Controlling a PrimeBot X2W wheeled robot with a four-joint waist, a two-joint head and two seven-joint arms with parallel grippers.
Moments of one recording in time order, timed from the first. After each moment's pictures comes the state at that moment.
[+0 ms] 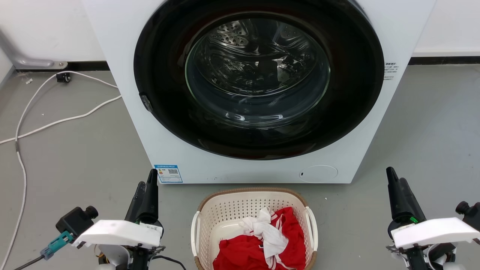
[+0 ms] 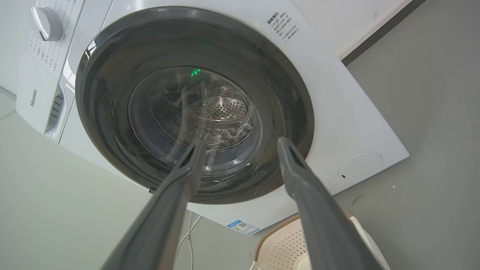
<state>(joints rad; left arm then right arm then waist) -0.08 0.05 -0.01 0.17 -1.00 -0.10 -0.05 -0.05 -0.05 -0.04 0.16 0.89 0.13 -0.05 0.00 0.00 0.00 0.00</state>
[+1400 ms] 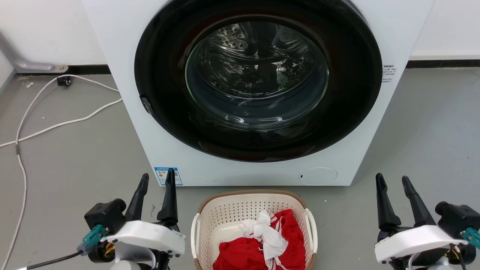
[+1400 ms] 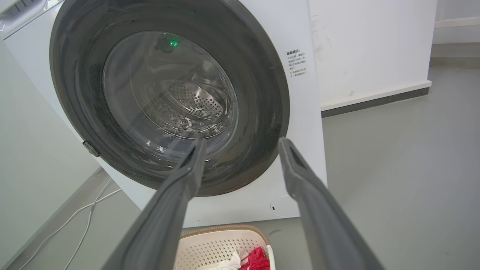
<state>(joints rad) -0.08 0.05 -0.09 0.16 -0.45 -0.06 -0.17 -0.02 -0.05 -0.02 0.15 0.35 0.13 -0.17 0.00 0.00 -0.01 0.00</state>
